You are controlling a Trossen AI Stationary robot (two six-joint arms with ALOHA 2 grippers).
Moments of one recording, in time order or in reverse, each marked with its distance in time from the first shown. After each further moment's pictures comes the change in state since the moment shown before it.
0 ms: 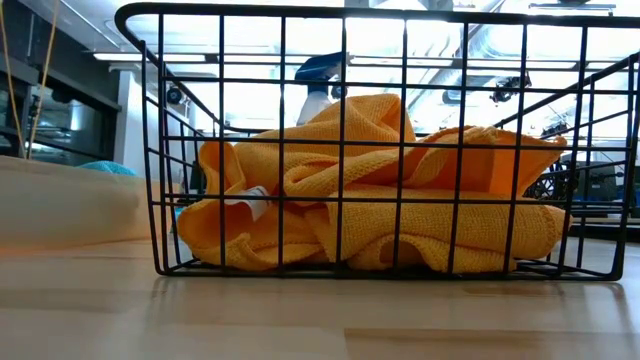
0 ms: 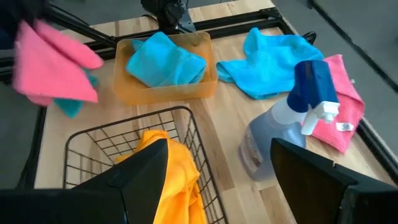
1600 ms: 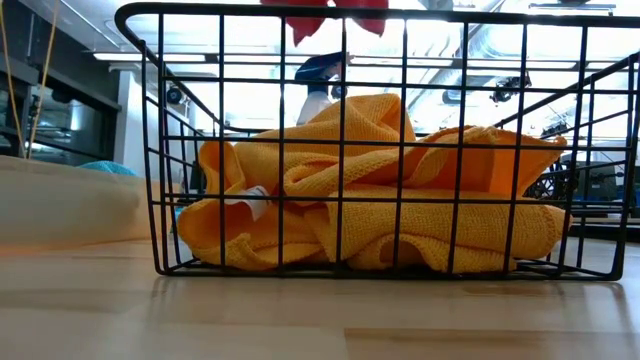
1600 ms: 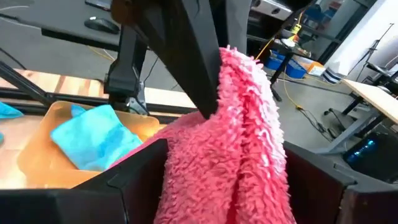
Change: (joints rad) left arm 0.879 0.080 0.395 0.472 -0.218 0.998; right arm -0.048 0.137 0.000 0.512 0.193 -0.518
